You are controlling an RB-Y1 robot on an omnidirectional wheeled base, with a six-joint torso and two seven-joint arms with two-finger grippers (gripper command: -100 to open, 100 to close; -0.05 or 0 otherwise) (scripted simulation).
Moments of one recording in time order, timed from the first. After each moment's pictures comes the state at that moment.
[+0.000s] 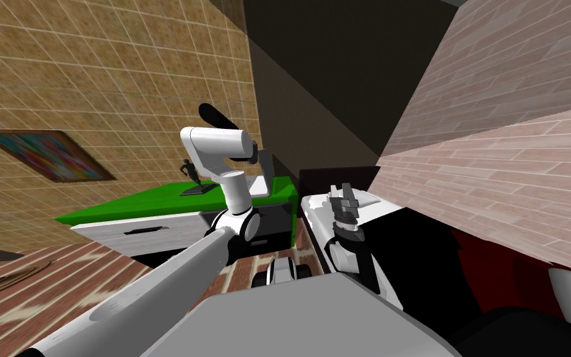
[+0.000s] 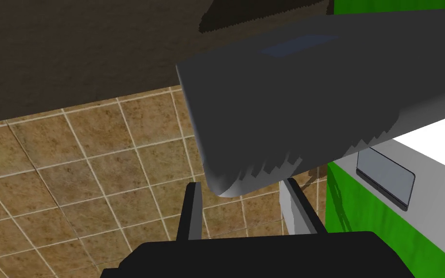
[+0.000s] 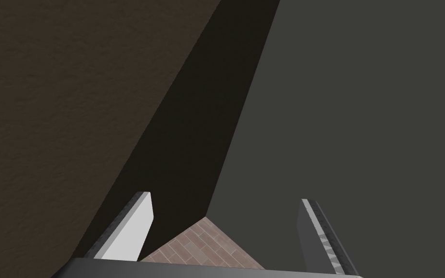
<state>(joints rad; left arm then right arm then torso) -1.22 -0.03 0.21 -1.98 -0.29 1.68 -0.09 0.46 0.00 -0.03 -2.34 0.07 -0.62 0.03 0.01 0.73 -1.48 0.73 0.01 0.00</state>
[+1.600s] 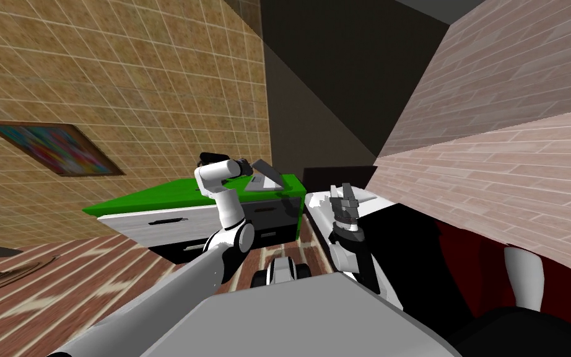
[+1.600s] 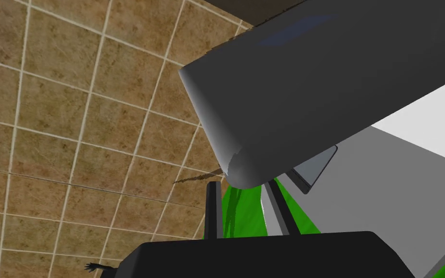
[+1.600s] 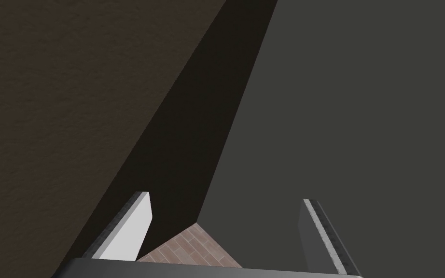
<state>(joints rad) -0.97 -0.04 0.46 -1.90 -0.04 1.36 0.21 0.46 0.00 -0.03 -2.34 0.07 -0.62 0.03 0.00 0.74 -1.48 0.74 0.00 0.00</state>
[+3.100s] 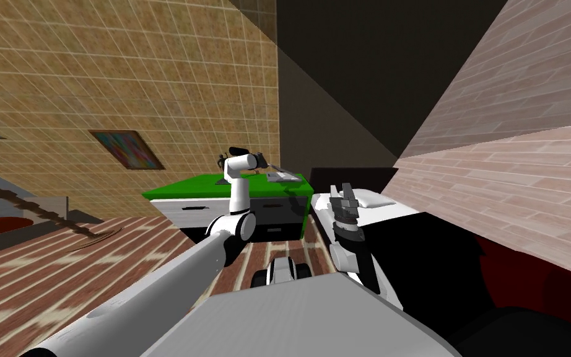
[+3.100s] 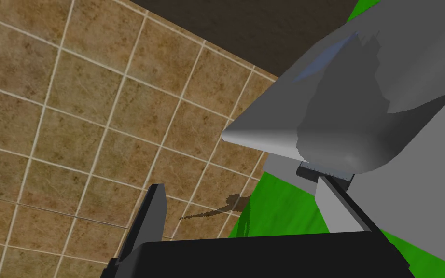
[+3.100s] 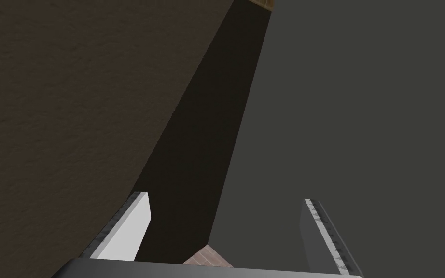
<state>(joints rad) -1.15 0.00 0.38 -1.51 0.09 1.11 0.30 0.46 0.00 -0.03 -2.34 0.07 -0.62 0.03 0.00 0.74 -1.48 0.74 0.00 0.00</state>
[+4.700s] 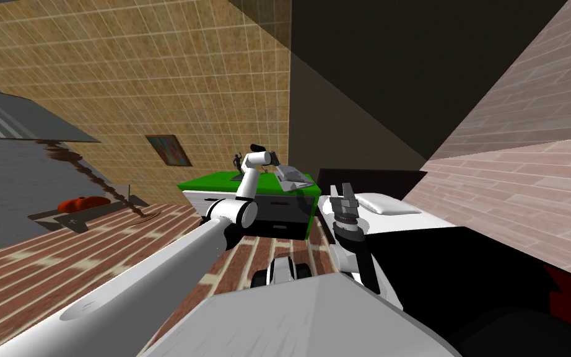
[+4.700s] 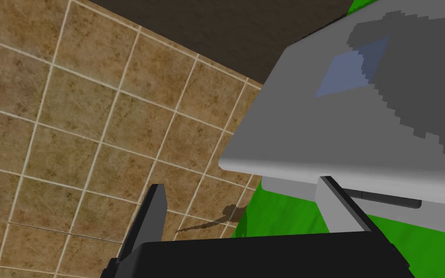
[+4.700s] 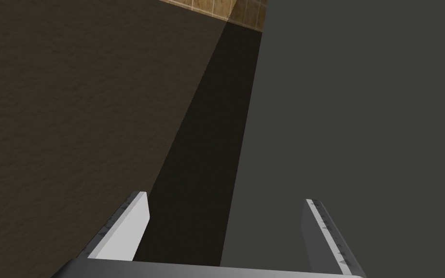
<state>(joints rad) -1.37 0.05 0.27 -1.05 0.18 0.88 0.37 0.46 0.00 -0.03 -2.34 0.07 -0.62 0.03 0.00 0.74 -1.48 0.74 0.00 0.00</state>
